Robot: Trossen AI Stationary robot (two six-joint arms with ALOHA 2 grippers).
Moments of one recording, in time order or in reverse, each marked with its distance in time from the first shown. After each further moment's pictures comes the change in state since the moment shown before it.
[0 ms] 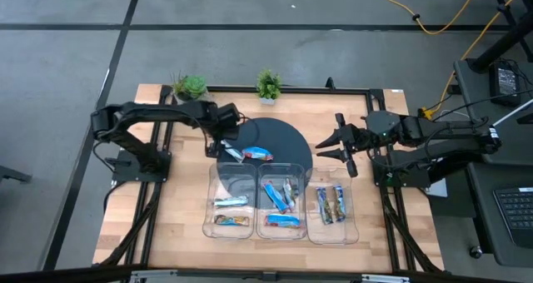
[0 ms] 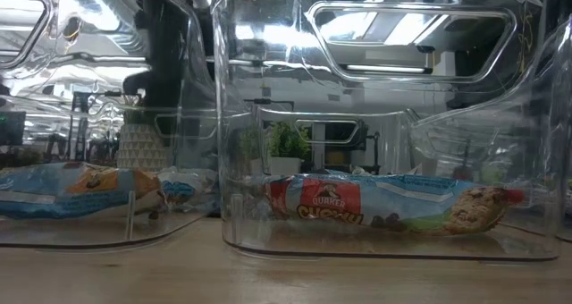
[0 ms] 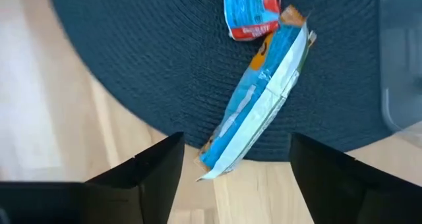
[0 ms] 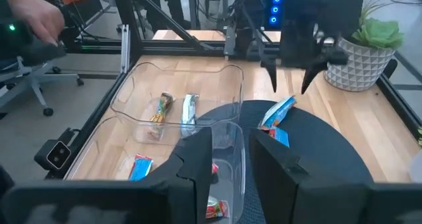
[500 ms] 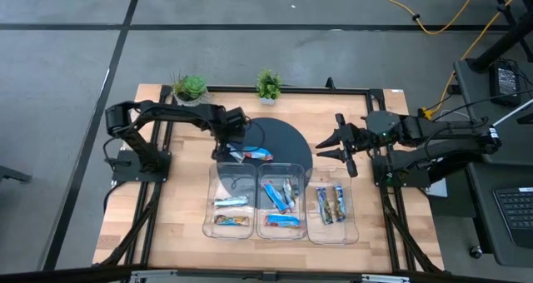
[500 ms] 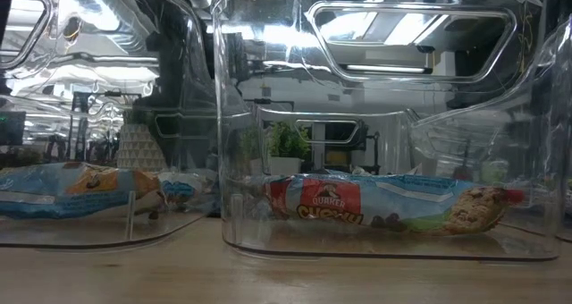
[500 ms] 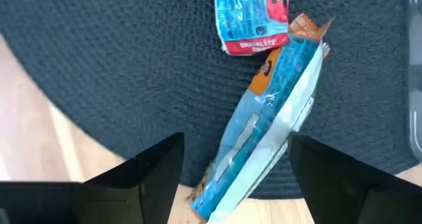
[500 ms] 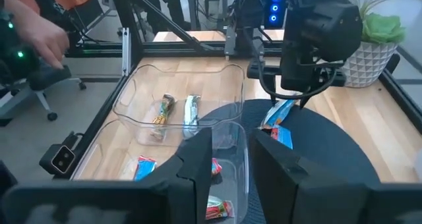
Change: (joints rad) left arm -0.001 0.144 -0.001 0.097 0.040 0.012; right arm 0.000 0.000 0.000 0.000 0.000 0.031
